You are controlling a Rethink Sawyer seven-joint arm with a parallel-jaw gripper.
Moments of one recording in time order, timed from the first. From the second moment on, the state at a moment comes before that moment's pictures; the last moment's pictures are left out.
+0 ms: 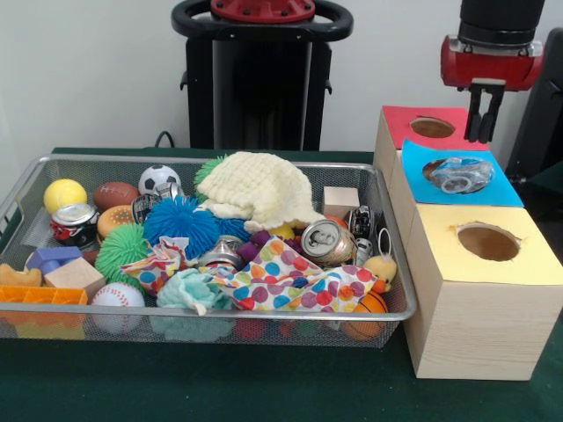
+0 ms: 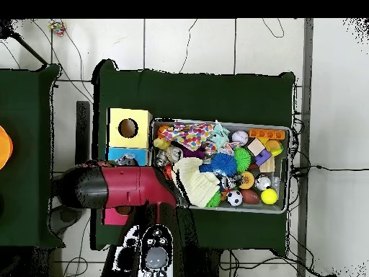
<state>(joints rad) 0.11 -0.77 -0.04 1.75 0.09 0.54 1.97</state>
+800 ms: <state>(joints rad) 0.11 -0.70 -0.04 1.70 0.08 0.54 1.97</state>
